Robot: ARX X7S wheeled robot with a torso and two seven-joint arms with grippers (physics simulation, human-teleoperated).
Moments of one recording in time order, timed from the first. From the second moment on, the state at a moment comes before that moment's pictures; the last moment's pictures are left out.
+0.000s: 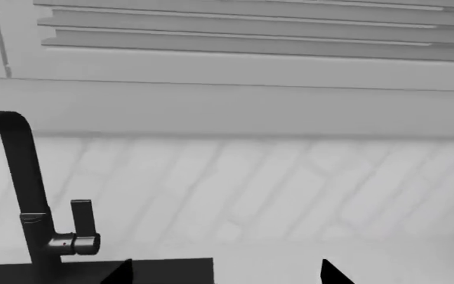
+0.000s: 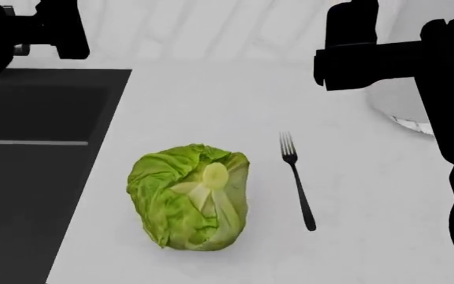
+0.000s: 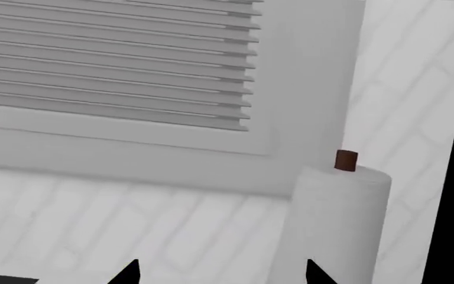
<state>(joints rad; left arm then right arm) -1.21 -0.13 0.02 0.04 -0.34 -1.25 -0.13 1.16 0.55 0.05 -0.51 1.14 1.37 0.63</state>
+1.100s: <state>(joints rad) -1.18 -0.17 0.02 0.04 -0.38 -1.24 -0.16 1.19 0.64 -0.14 -0.08 1.70 1.52 0.94</state>
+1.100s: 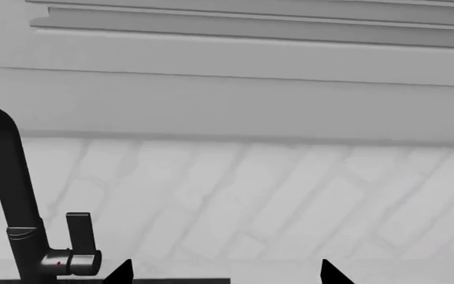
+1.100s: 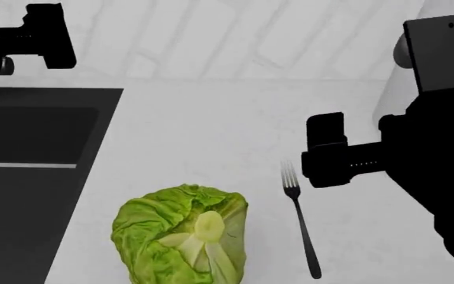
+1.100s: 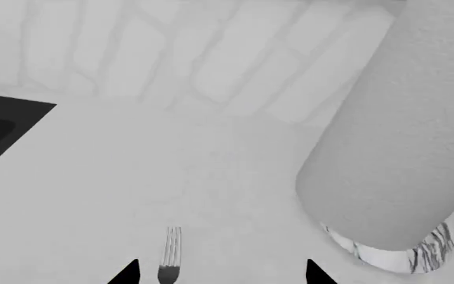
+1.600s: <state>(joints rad) -1.17 -0.18 0.02 0.02 -0.39 -1.22 -0.16 1.02 0.69 -0.30 -0.05 1.95 1.44 1.09</state>
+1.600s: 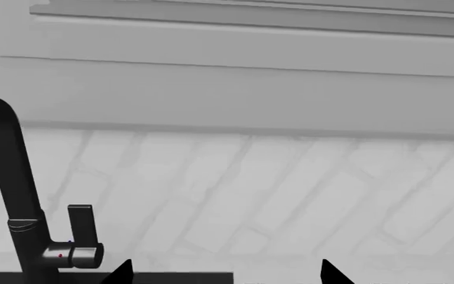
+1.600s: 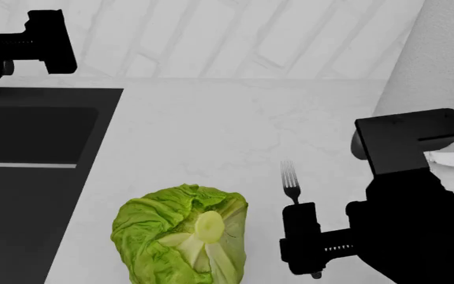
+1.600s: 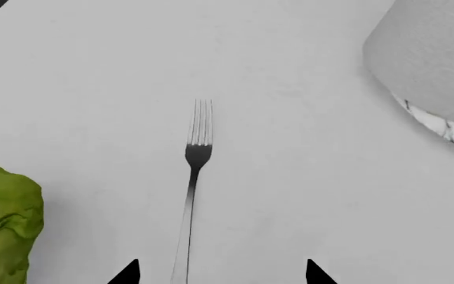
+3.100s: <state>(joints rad) -1.14 -0.20 0.05 0.00 -0.41 -1.18 -0.18 0.97 0.65 -0.43 -0.01 1.59 1.33 0.75</state>
